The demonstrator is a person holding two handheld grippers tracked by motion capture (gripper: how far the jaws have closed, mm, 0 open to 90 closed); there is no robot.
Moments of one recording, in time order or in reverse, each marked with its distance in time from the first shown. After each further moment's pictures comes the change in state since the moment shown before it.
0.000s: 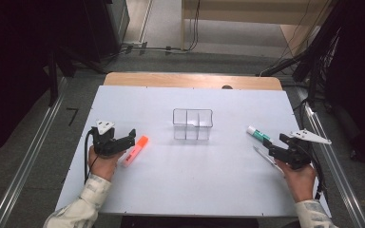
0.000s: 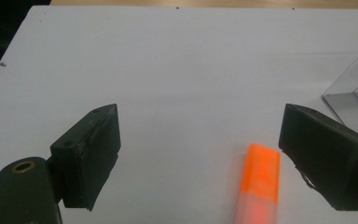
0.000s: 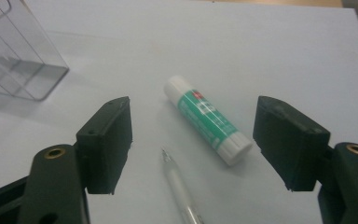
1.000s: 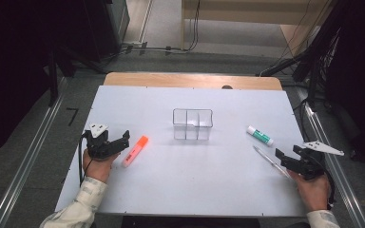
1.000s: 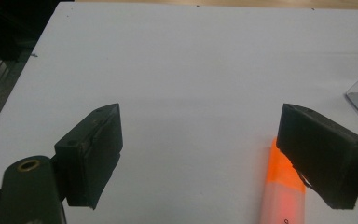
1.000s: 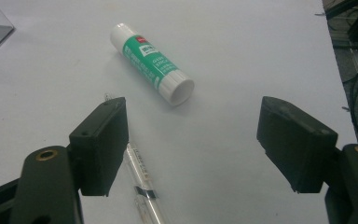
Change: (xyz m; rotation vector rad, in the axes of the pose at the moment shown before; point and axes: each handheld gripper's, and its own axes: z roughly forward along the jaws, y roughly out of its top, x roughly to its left) left arm 0.011 -0.005 -0.003 -0.007 0.038 -0.014; right arm -0.033 -0.031 -0.011 0.064 -0.057 0.044
